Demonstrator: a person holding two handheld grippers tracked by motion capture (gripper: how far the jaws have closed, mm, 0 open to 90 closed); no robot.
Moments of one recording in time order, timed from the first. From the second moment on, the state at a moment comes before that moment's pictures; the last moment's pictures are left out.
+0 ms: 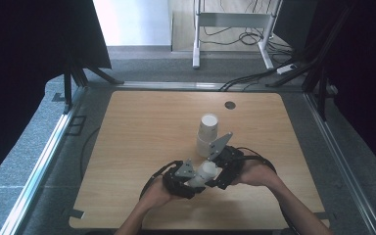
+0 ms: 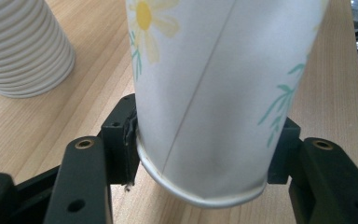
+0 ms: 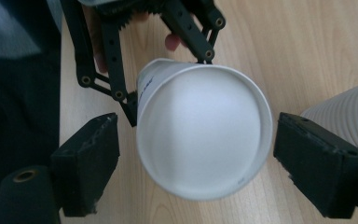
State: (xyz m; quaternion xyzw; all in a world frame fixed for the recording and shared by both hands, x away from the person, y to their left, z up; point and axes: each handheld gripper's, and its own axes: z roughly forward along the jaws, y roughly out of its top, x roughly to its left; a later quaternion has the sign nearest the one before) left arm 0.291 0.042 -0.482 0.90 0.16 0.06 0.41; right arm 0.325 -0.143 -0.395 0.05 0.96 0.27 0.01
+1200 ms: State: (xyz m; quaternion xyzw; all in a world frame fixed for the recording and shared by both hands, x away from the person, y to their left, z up) left arm 0.297 0.048 -0.475 0.87 0.18 0.01 0.46; right arm 0.333 -0.140 -0.393 0.06 0.96 0.27 -0.02
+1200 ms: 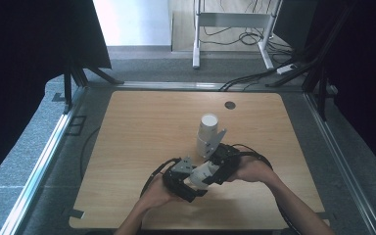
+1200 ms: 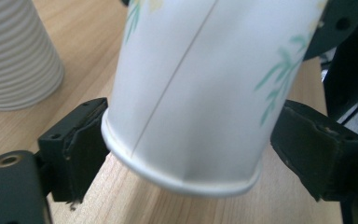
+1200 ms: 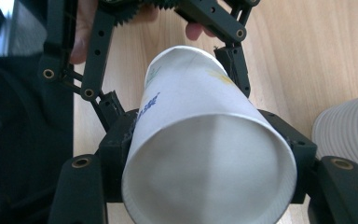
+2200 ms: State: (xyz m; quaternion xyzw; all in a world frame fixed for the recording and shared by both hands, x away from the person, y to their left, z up) left arm 0.294 0.065 -0.463 0.83 0.14 0.00 0.53; right arm 0.322 -0.202 -0.419 0.11 0.87 0.48 -0.04
